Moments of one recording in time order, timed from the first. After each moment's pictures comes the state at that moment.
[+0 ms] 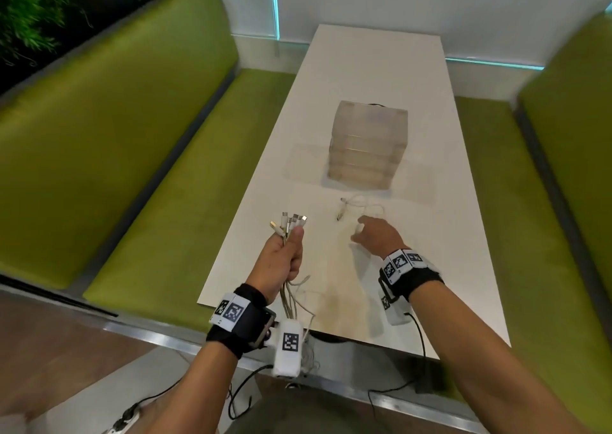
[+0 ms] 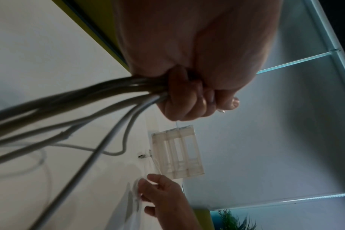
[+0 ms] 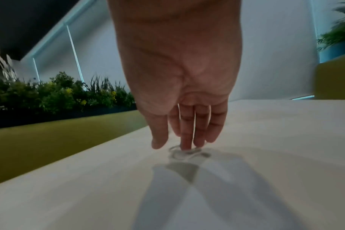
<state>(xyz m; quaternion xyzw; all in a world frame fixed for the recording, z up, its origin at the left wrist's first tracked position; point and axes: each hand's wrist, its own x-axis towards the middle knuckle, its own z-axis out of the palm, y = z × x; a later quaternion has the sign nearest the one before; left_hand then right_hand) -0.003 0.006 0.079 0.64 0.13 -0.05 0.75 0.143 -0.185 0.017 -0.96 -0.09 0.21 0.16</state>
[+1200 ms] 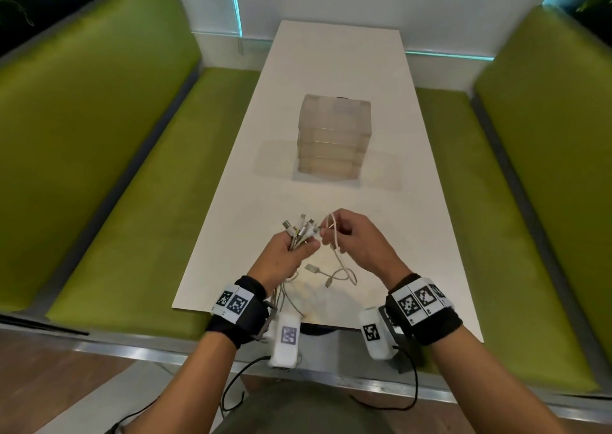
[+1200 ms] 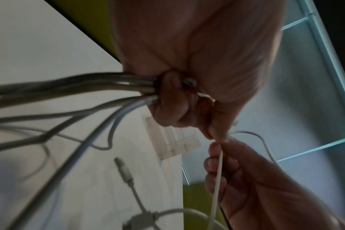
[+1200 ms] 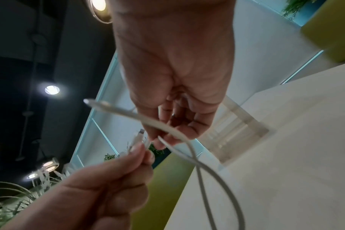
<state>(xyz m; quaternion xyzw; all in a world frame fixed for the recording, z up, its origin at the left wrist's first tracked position) 0.005 -0.026 0.074 0.72 0.06 -0.13 0.68 0.053 -0.198 0.093 -0.80 -0.12 0.16 0.57</state>
